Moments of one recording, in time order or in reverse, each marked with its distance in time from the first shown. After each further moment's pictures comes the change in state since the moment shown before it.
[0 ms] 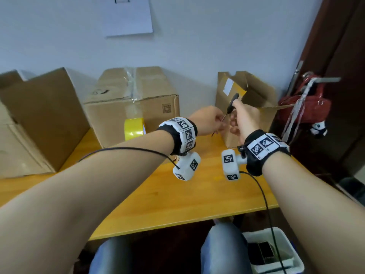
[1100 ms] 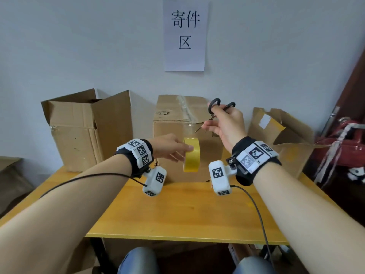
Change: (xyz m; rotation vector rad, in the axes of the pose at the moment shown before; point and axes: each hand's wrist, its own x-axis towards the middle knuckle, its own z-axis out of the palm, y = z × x) left_hand -0.191 -0.108 -0.120 -0.482 0.015 -0.421; right_hand -0.122 -0.057 0.146 0.236 -0.453 -0.175
